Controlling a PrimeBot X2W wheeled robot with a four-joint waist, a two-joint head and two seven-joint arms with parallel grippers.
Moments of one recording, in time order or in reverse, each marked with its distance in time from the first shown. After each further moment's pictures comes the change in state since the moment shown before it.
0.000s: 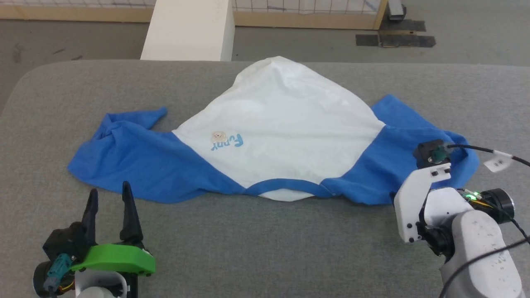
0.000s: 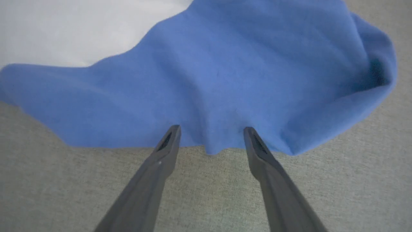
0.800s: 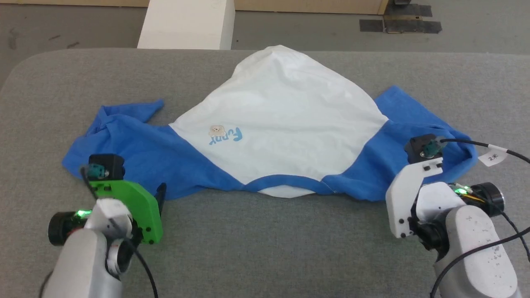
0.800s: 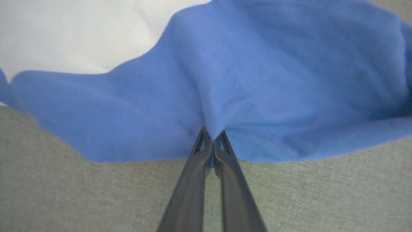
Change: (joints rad) left arm -0.222 0.124 -0.134 0.065 -0.072 -0.047 0.762; right arm -0.026 0.000 0.039 0.008 0.039 0.000 0.024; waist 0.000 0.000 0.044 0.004
